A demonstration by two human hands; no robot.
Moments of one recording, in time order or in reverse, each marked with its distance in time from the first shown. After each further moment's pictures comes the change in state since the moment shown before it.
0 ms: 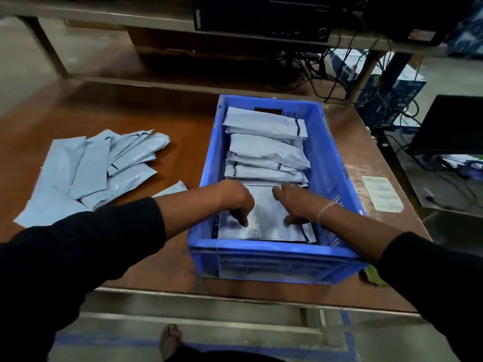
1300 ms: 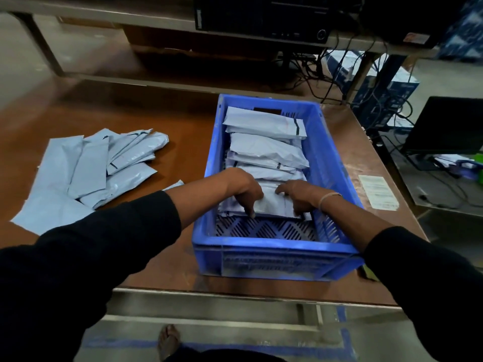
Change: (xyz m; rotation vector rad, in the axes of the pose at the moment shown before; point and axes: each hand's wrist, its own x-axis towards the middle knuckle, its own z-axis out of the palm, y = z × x) left_hand -0.025 -0.007 -0.029 -0.045 0.075 0.122; right_hand 0.014 0.015 -0.012 0.141 -0.135 0.083
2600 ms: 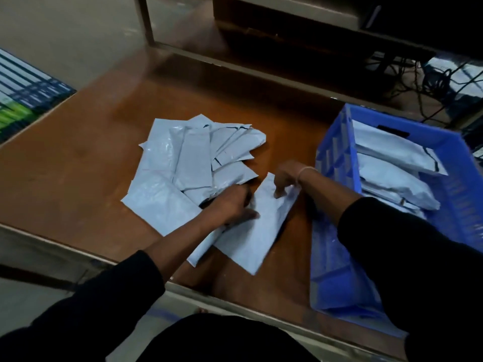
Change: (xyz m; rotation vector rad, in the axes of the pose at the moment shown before) left_hand -0.067 -0.203 0.257 -0.974 0.649 -0.292; right_hand 0.146 -0.300 -0.127 -0.238 -0.223 -0.054
